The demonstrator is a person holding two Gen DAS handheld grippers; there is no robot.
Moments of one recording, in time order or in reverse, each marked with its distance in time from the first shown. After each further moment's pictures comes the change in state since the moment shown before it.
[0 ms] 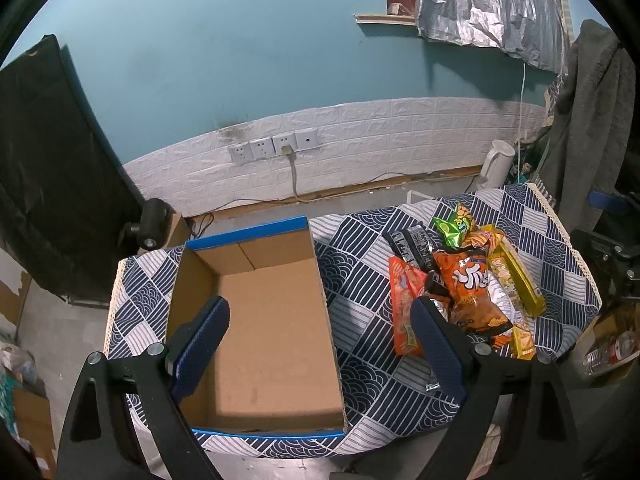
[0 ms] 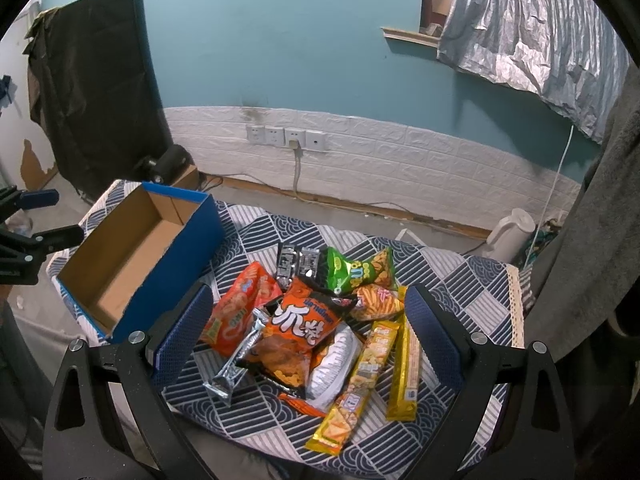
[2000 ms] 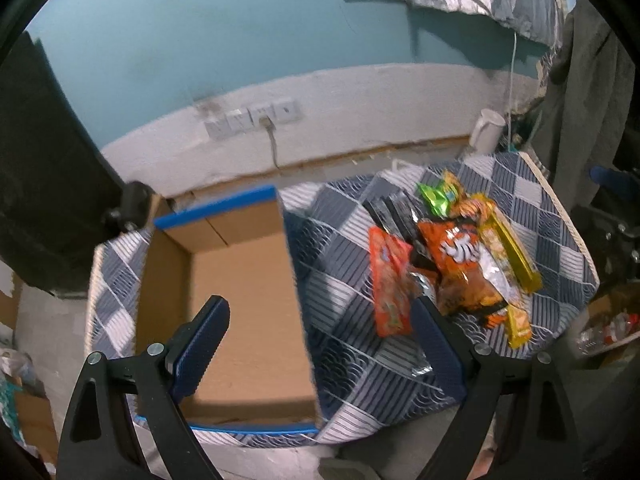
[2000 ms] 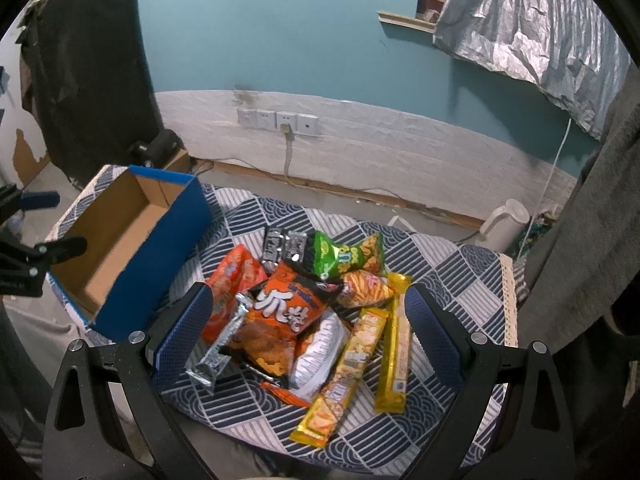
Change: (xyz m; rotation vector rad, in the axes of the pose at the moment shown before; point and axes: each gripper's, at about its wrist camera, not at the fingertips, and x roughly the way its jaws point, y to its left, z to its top) left arm 0.038 -0.026 -0.008 0.026 0.129 -0.058; right arm 0.015 -0.016 -0.008 -0.008 0.063 -0.043
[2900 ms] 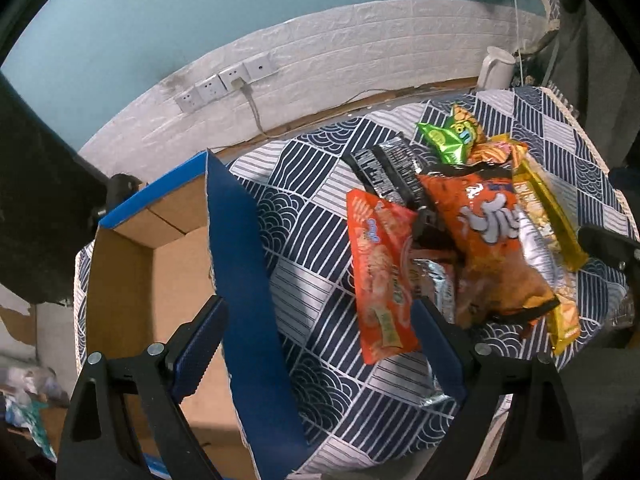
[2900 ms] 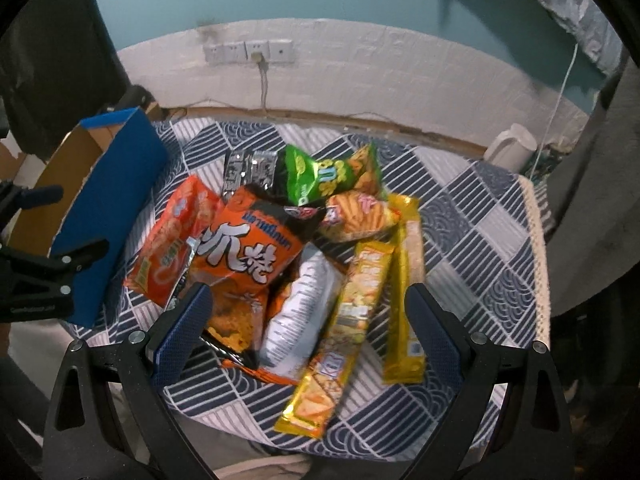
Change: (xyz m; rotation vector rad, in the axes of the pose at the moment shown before) left arm 0.110 -0.055 0.007 0.114 0.138 0.081; right arm 0.099 -0.013 -0.040 0.097 0.246 0.008
